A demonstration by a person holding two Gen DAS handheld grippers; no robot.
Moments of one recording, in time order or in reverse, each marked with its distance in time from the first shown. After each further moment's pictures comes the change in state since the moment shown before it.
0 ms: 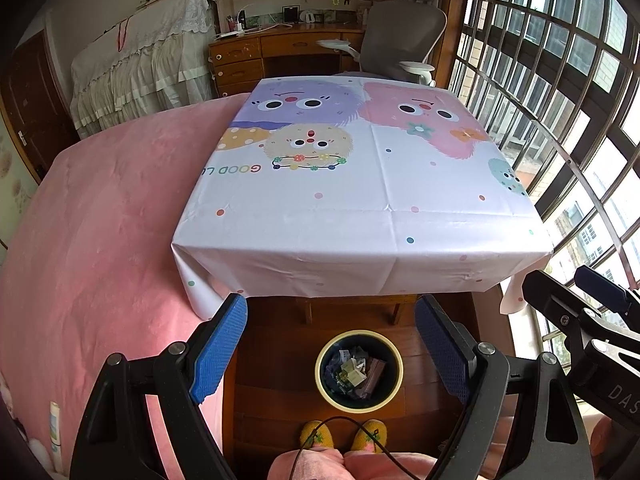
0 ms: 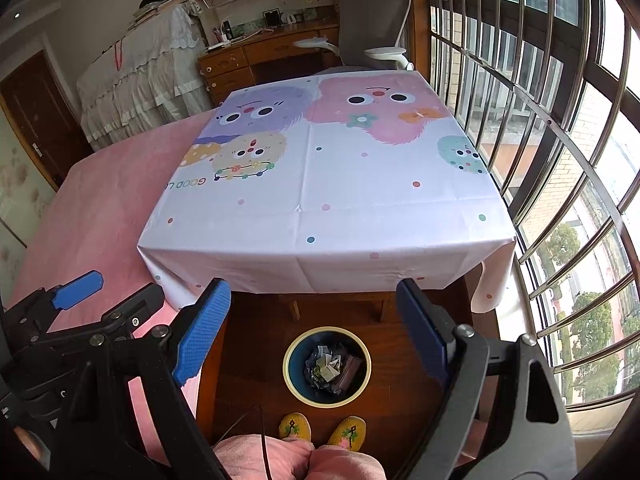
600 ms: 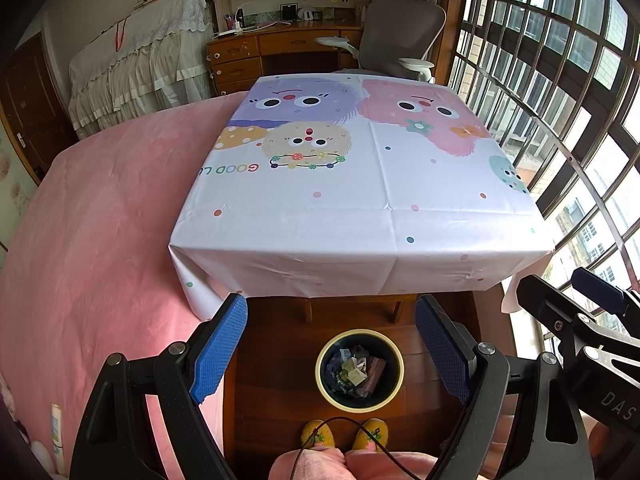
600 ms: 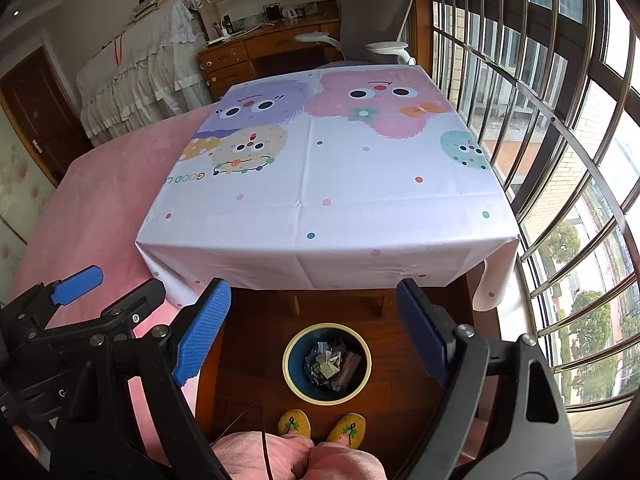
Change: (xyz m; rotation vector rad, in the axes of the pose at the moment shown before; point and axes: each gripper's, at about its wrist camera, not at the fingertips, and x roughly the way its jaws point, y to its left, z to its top) left arm 0.002 -0.002 0.000 0.004 0.004 0.000; right arm 0.013 -0.002 0.003 -0.006 0.022 0.004
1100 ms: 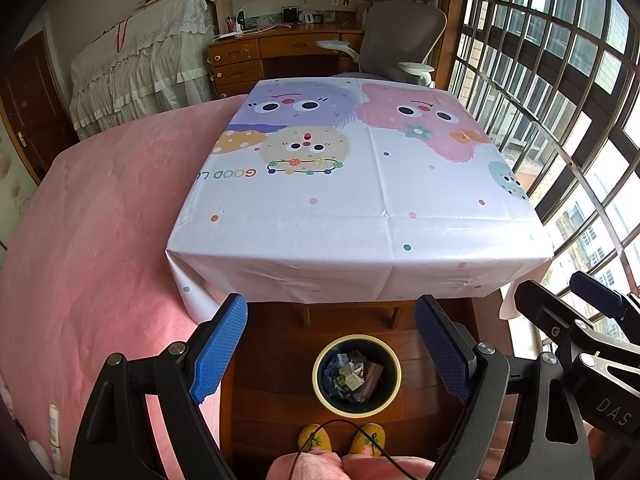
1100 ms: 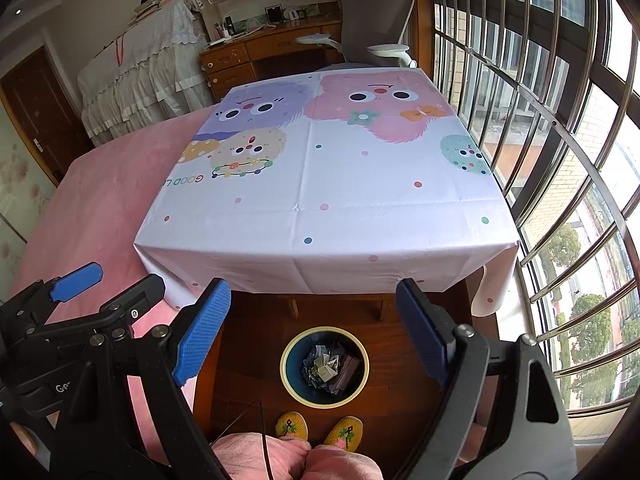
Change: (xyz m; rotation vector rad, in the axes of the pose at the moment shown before) left arm 0.008 -0.005 0.005 -0.002 -0.009 0.000; right arm 0.001 0.001 0.001 0.000 -0.003 0.000
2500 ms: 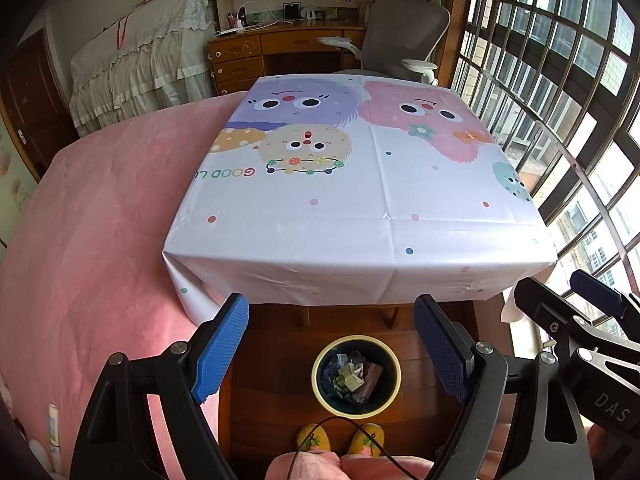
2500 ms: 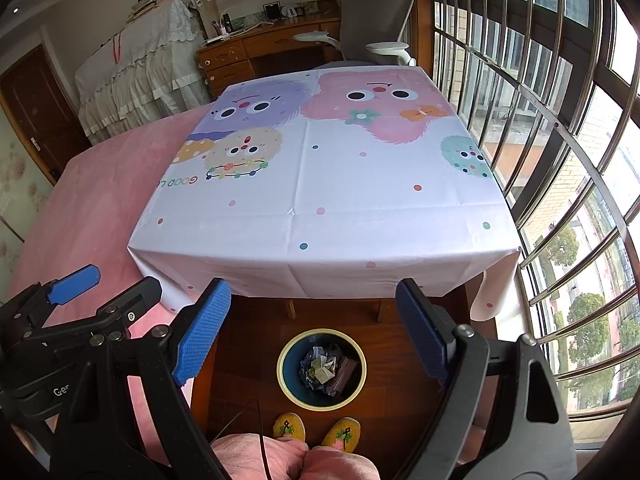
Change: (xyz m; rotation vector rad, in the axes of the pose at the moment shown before) left arm 0.011 0.002 0.013 -0.012 0.013 0.006; right arm 0.014 0.000 0.015 -0.006 0.013 -0.005
